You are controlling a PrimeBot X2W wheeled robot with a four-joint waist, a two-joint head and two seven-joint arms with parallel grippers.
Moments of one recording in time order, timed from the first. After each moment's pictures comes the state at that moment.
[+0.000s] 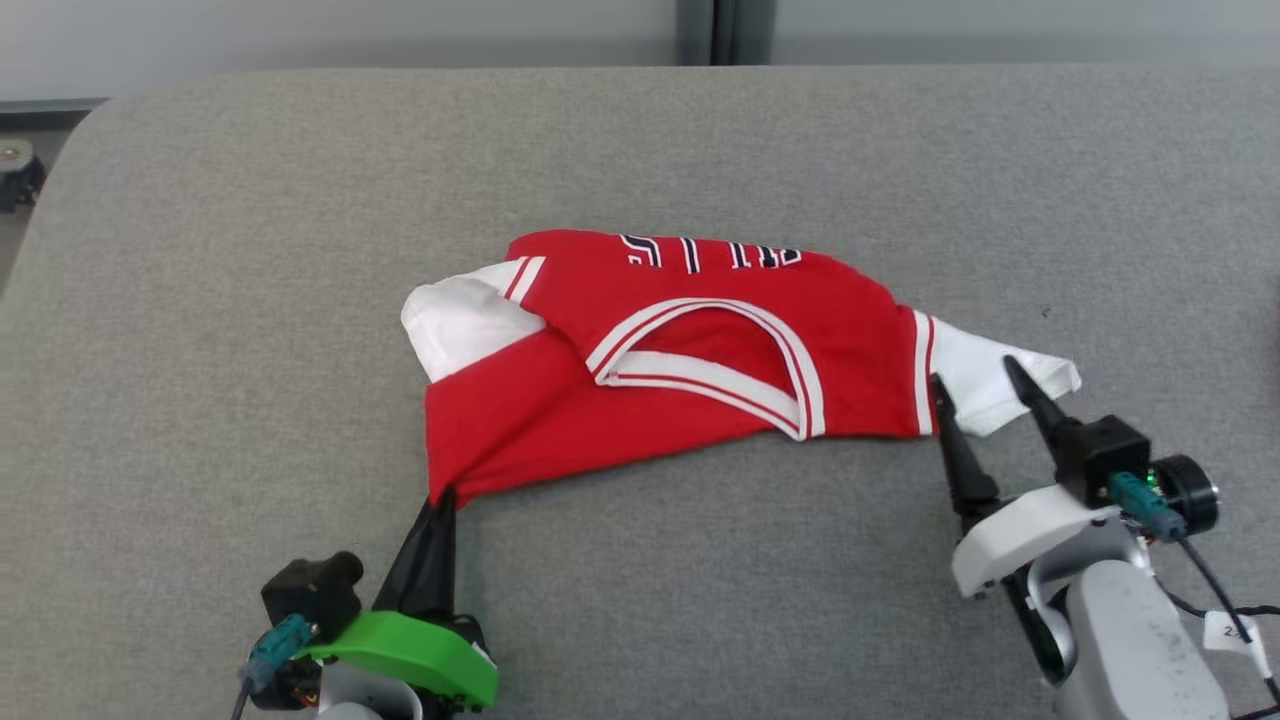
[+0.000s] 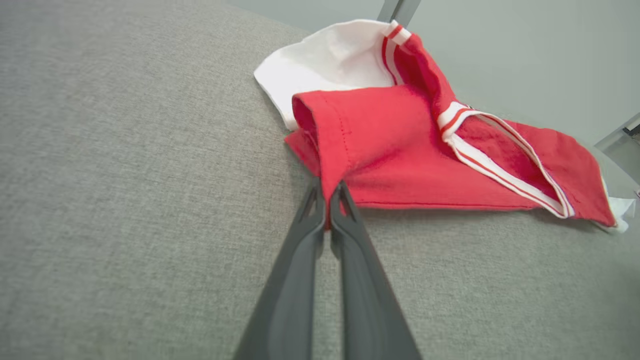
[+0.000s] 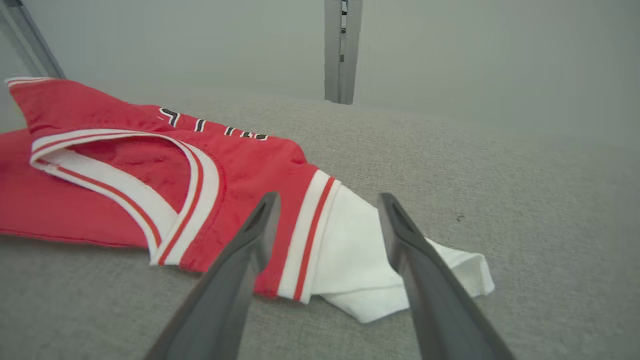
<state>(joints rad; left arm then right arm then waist) -0.13 0.06 -0.26 0.41 -0.49 -0.13 -0.26 -0.29 -0.06 -0.04 0.40 0.01 0.13 -0.26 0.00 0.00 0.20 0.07</state>
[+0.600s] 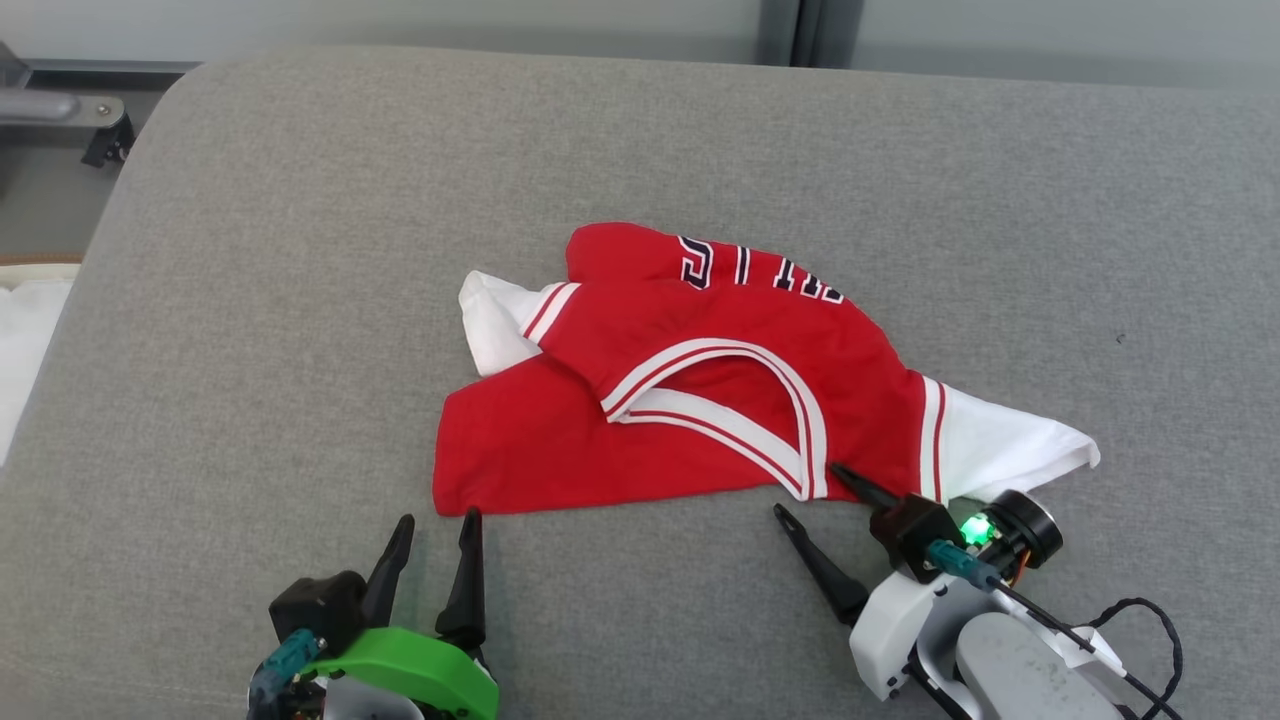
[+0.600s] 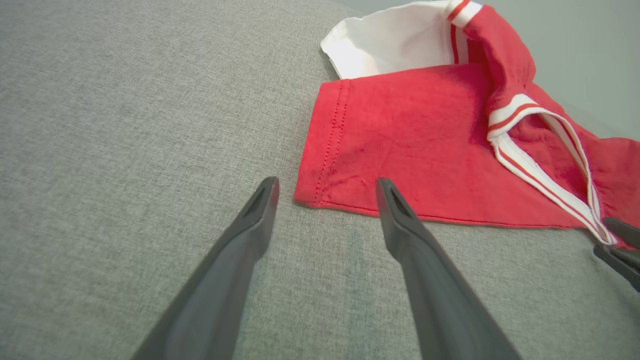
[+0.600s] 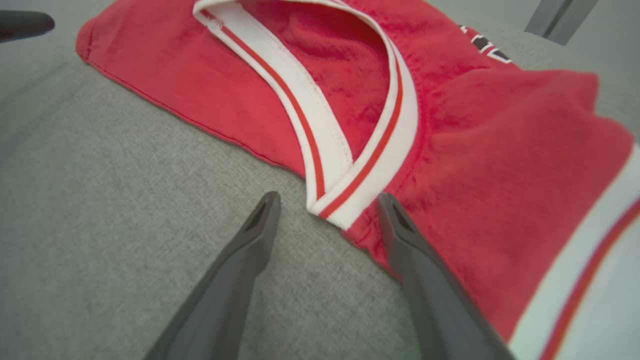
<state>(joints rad) -0.11 0.05 -0.23 0.46 -0.46 -0.13 -0.26 -0.33 -0.12 0.41 0.58 0.02 0.13 -0.26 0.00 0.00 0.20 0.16</state>
